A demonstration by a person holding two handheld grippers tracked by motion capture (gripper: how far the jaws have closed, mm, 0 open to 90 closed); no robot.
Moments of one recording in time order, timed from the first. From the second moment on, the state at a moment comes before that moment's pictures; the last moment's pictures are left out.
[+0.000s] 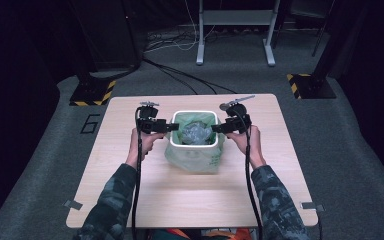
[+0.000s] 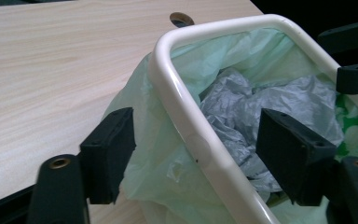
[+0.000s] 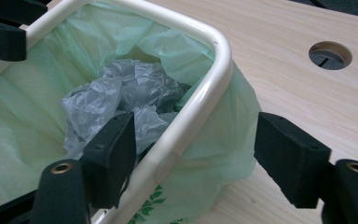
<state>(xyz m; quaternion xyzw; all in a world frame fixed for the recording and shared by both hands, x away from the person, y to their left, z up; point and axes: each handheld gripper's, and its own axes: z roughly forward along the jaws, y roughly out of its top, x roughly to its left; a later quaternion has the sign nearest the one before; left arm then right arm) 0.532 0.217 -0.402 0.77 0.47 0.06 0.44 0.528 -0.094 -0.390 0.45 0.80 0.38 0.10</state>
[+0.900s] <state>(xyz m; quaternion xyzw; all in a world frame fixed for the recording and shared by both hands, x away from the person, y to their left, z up) 0.529 0.198 -0.412 0.77 0.48 0.09 0.41 0.535 -0.074 -0.397 0.47 0.80 0.35 0.10</state>
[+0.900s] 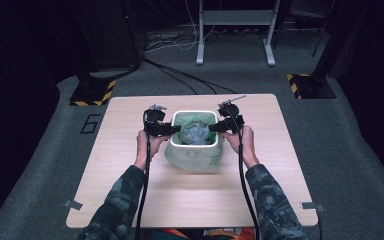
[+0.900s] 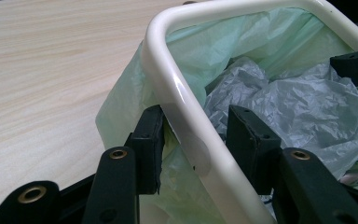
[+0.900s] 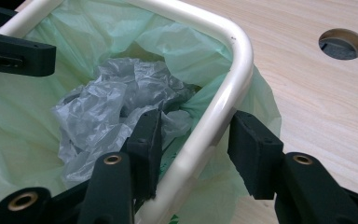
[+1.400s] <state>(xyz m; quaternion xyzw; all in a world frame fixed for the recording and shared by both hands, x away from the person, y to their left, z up) 0.529 0.198 -0.413 0.77 0.48 0.10 0.41 0.534 -0.070 -0.395 0.48 0.80 0.34 0.12</state>
